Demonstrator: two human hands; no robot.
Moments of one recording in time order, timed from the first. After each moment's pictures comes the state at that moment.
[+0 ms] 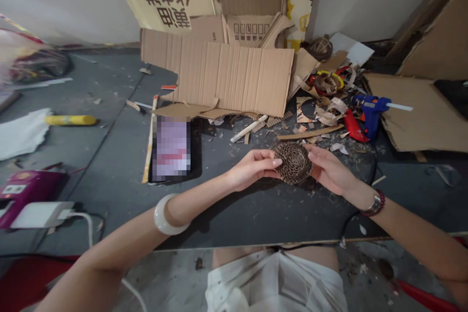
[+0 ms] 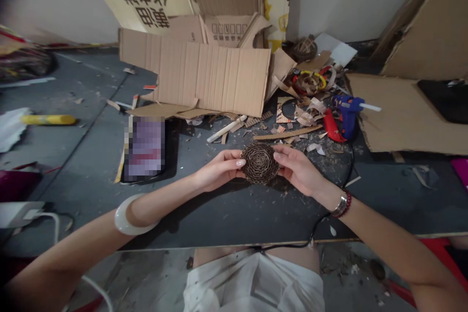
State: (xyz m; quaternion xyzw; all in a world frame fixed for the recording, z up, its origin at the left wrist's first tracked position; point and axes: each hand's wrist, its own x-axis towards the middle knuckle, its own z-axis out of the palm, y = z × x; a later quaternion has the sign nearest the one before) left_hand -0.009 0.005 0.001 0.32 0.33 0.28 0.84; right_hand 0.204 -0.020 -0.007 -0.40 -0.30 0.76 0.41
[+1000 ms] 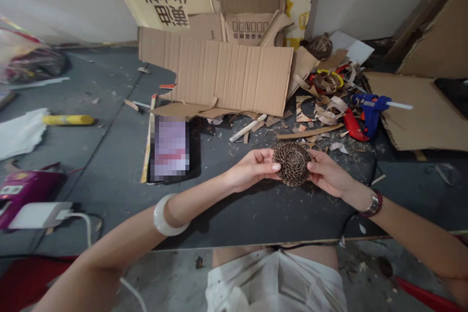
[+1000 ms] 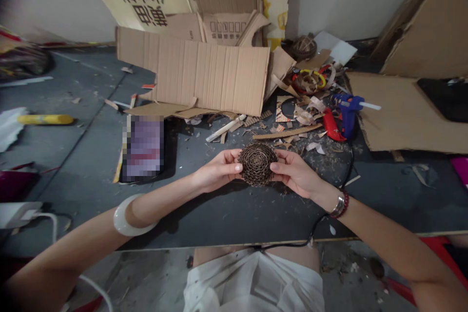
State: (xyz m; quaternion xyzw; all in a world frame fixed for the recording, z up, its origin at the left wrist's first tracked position) left_hand -0.010 0.002 -0.001 0.32 0.31 0.27 0.86; right_hand 0.203 -0.024 -0.009 -0.37 -0.32 0.79 0.38
